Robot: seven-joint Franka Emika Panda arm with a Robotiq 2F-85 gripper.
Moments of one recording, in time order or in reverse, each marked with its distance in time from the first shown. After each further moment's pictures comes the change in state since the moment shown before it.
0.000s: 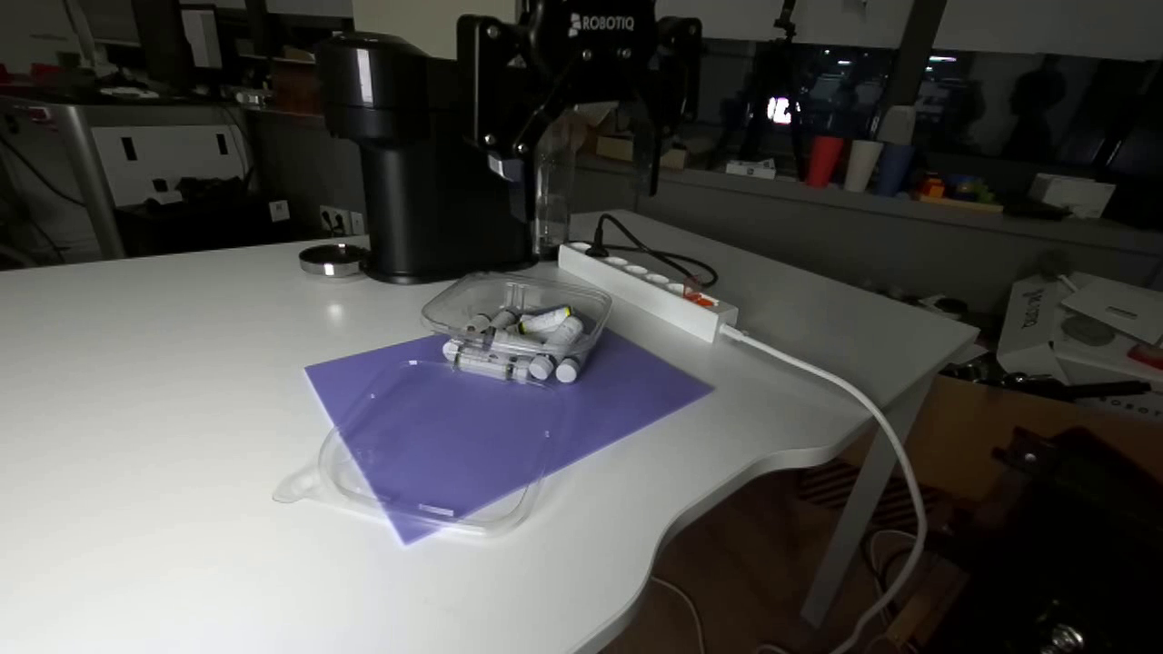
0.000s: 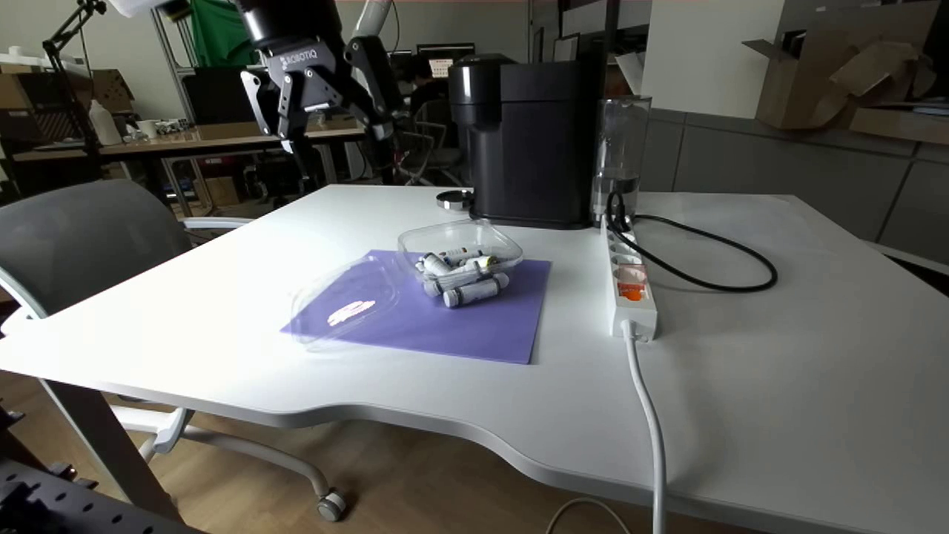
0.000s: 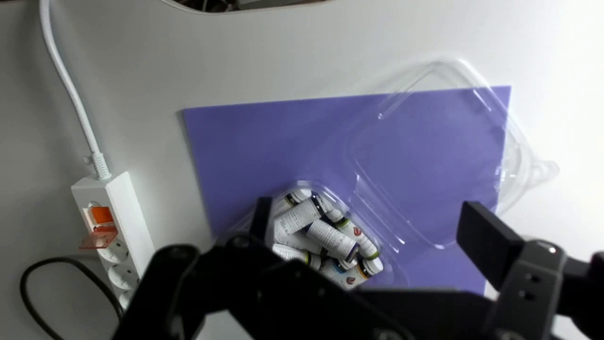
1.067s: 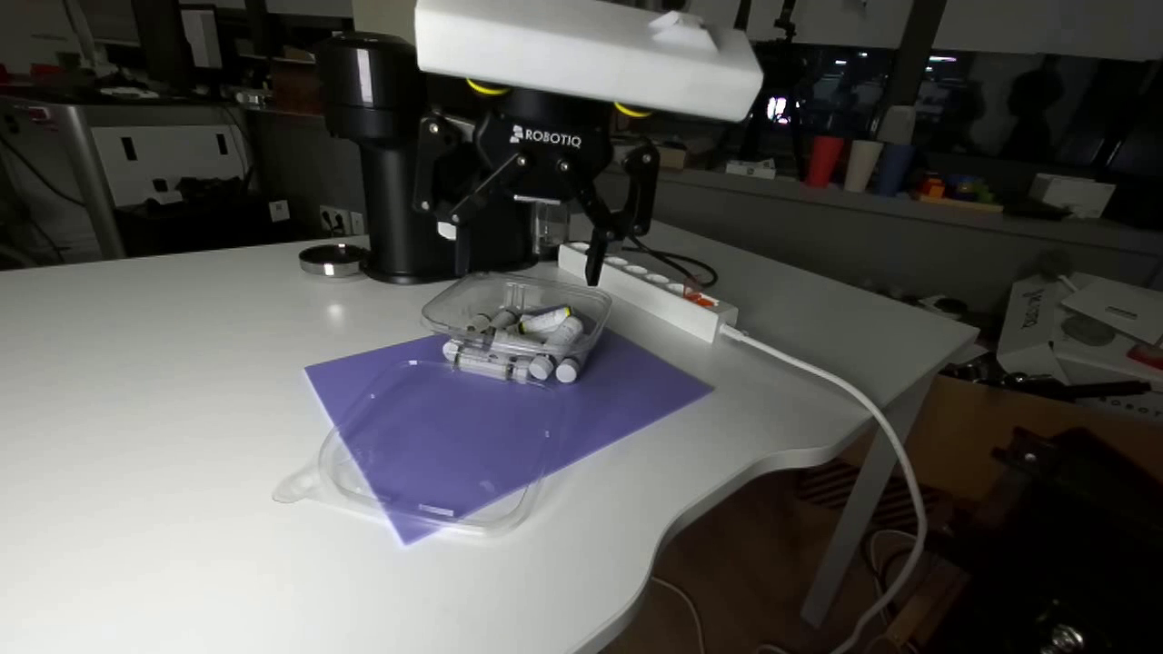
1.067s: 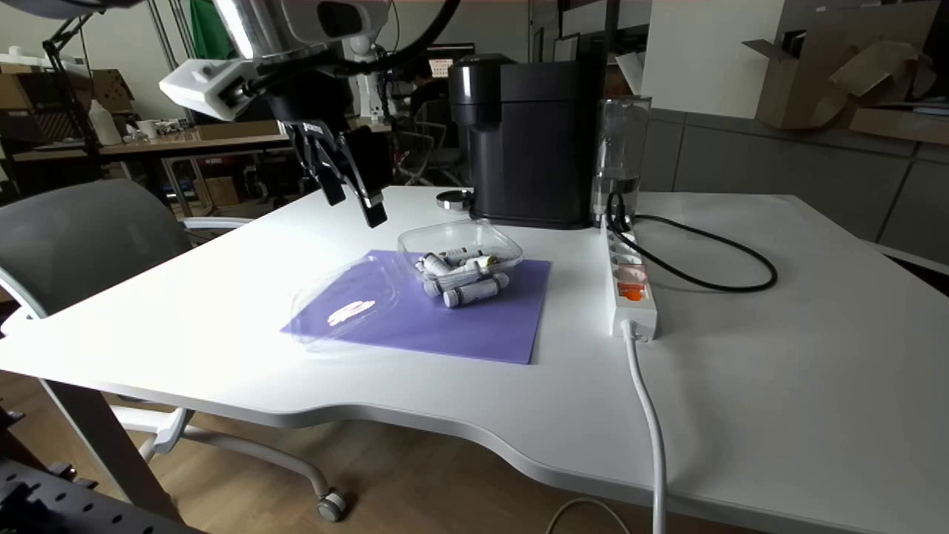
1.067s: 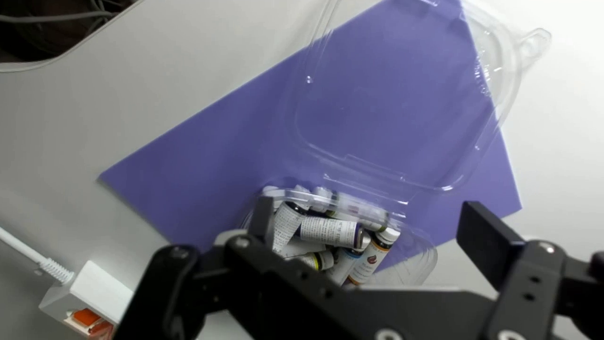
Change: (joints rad) arm -0.038 0.207 0.032 -0.036 -0.002 0.391 0.453
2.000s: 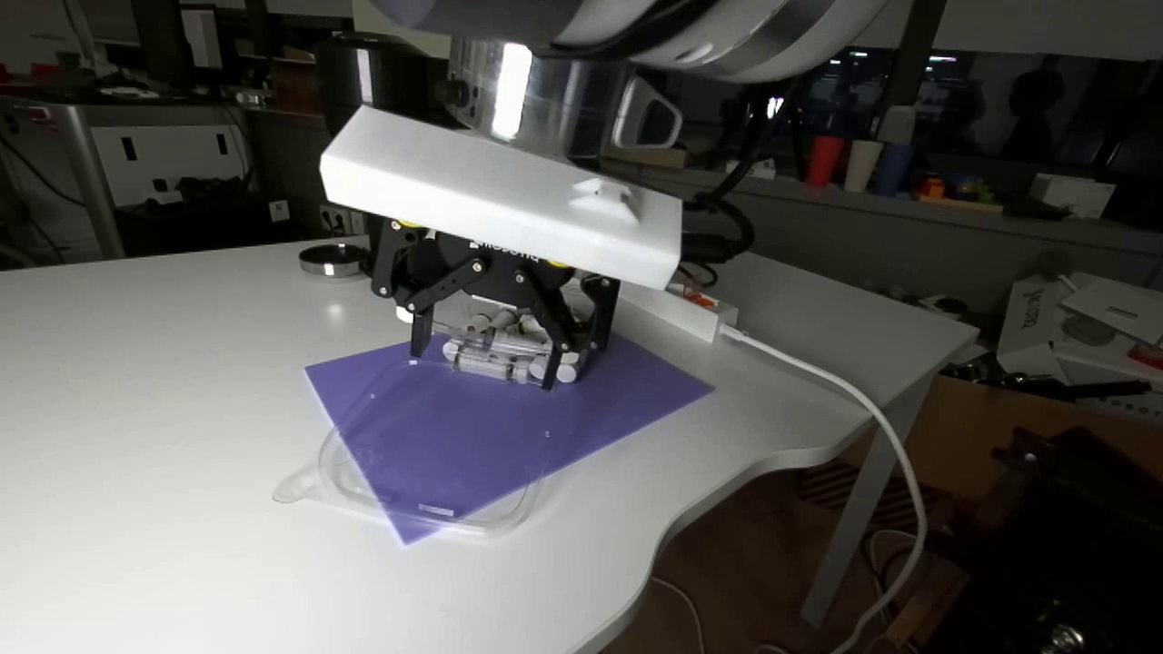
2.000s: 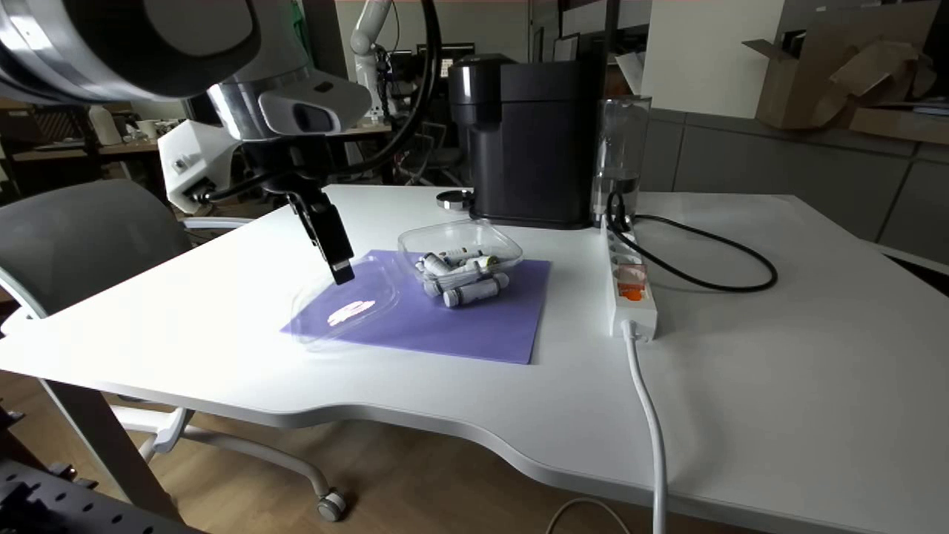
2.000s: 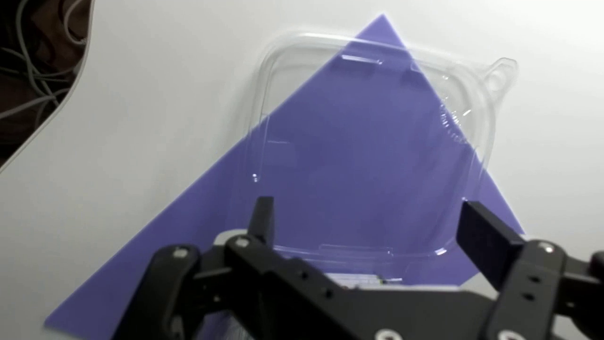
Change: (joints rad) arm 0.033 0.204 0.090 -0.022 0.346 0.249 -0.044
